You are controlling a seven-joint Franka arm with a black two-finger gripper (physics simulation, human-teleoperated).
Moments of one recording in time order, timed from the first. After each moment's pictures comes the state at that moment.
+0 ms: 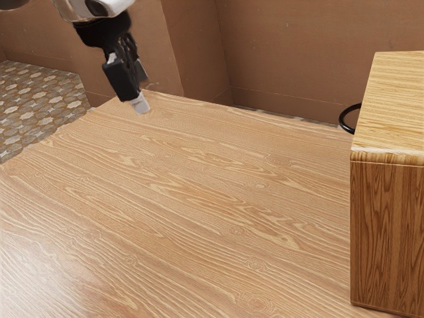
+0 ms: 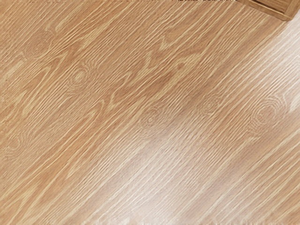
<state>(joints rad) 0.35 0.00 -0.37 -1.12 0.03 1.37 0.80</state>
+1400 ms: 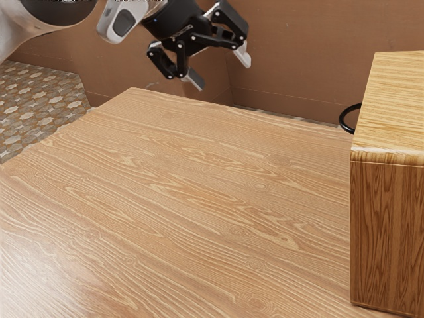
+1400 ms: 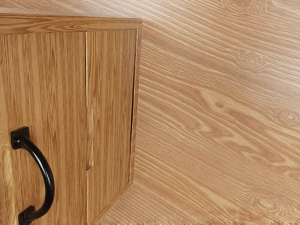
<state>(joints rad) 0.36 0.13 -0.51 -1.12 -0.14 1.69 2.63</state>
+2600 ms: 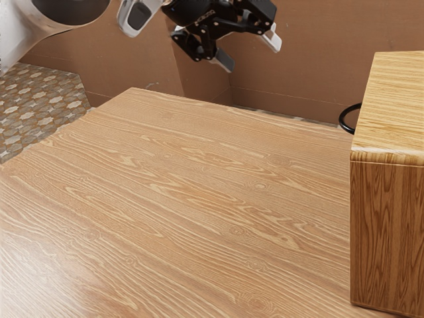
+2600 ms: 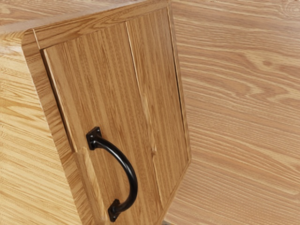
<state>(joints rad) 0.28 0.14 -0.52 -1.08 -0.14 1.78 2.73</state>
